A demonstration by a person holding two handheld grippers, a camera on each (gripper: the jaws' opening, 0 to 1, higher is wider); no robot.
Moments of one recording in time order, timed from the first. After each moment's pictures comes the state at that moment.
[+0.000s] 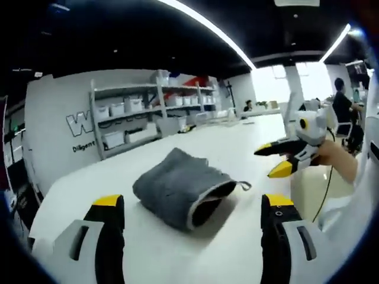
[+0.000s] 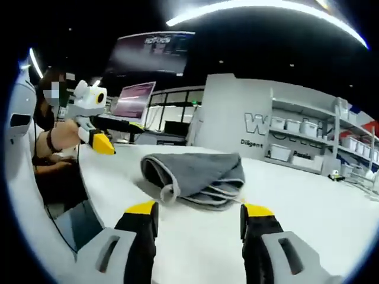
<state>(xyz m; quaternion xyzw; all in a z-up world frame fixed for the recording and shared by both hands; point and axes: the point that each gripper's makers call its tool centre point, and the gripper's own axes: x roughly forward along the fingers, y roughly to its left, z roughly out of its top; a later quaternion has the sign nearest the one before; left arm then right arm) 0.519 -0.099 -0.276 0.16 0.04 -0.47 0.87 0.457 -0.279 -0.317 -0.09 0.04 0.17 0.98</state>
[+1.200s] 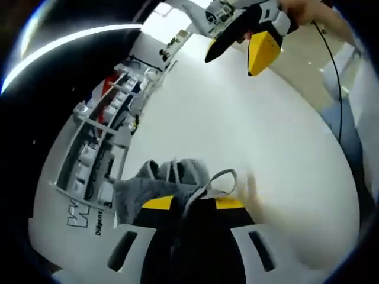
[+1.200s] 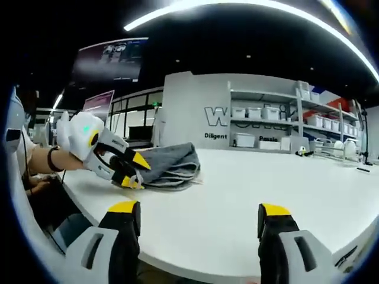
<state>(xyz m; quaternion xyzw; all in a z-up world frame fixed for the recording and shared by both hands) 0.529 -0.204 -0.336 0.55 -0.03 -0.49 0.68 0.429 -0.331 -0.323 -0.02 0.04 0.08 1.00</state>
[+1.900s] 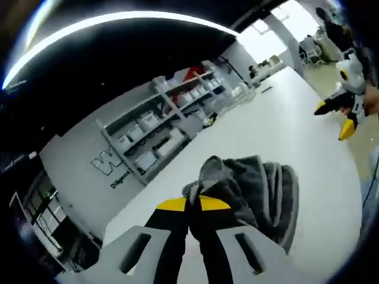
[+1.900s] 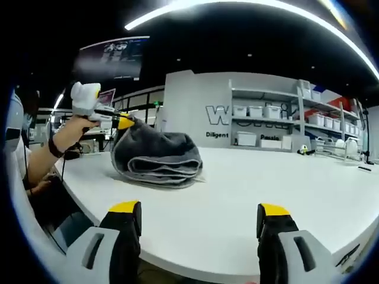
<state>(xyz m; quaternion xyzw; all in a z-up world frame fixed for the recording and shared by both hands) 0.616 -0.067 -0.215 0.31 -0.03 -0.30 0.90 0.434 -0.326 -0.329 -0.02 0.04 0.08 1.00</state>
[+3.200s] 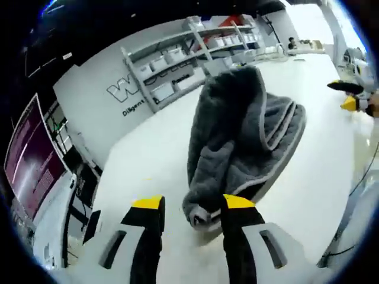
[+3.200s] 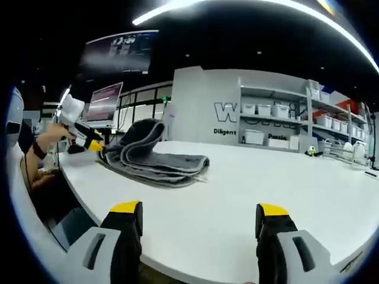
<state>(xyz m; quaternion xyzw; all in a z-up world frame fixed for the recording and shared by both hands) 0.574 0.055 -0.284 0.27 0.15 -0.24 0.92 0.444 -0.309 -0.334 -0.03 0.05 0.11 0.99</state>
